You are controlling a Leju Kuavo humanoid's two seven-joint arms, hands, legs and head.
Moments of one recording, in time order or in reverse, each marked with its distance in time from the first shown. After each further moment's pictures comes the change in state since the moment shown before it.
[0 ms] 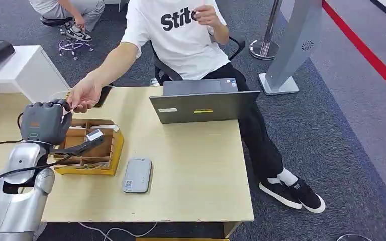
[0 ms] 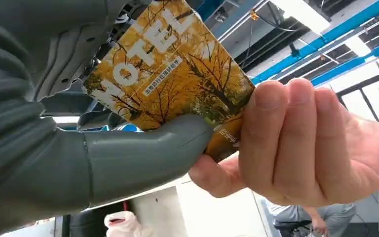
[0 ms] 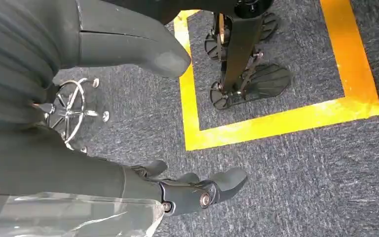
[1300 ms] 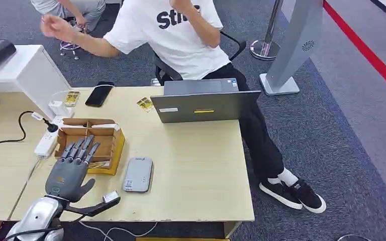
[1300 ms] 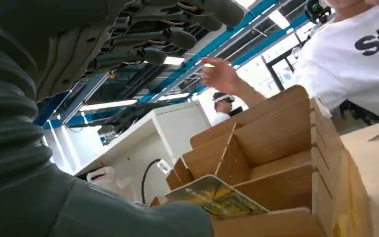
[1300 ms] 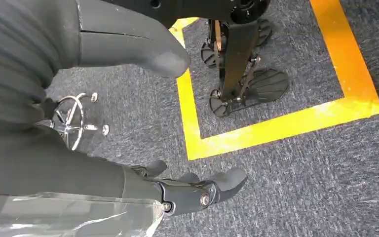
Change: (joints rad) left arm 0.385 0.036 -0.105 -0.144 0.020 0.040 0.003; right arm 0.002 0.014 -0.069 0.000 -0.003 -0.003 0.002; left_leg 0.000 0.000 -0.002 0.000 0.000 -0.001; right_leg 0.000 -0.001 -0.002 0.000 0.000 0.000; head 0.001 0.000
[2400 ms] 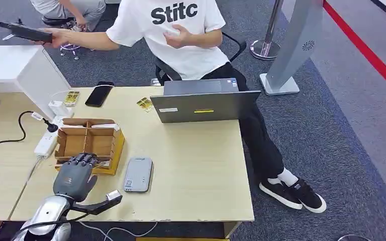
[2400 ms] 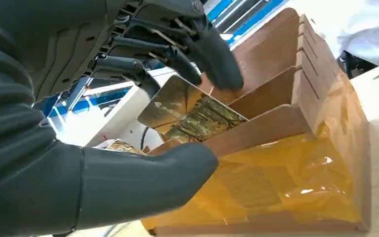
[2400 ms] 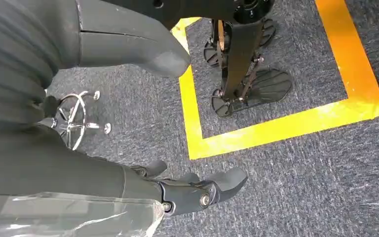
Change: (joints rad) left arm -0.064 -0.043 0.021 0.211 -0.020 0.035 0.000; right arm -0.001 0.002 0.000 0.000 0.014 0.001 0.005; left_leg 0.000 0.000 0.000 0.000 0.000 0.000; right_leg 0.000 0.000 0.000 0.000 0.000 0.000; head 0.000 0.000
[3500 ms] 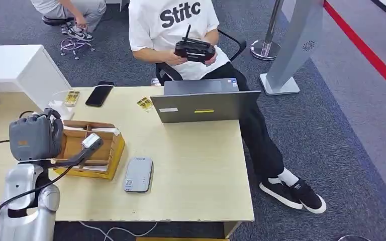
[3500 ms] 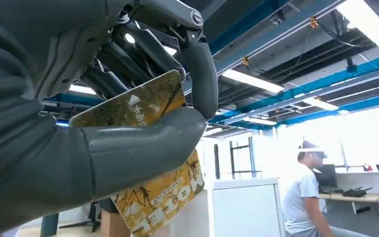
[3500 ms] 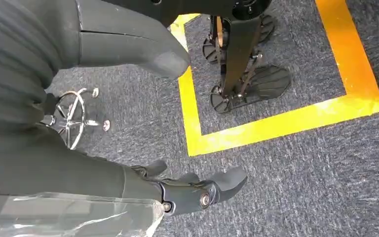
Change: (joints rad) left arm -0.174 -0.189 0.244 -0.249 -0.035 0.047 0.014; right arm -0.001 0.000 -0.001 0.000 0.007 -0.011 -0.004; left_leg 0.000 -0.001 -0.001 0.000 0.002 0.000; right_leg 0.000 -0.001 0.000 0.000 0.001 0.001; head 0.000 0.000
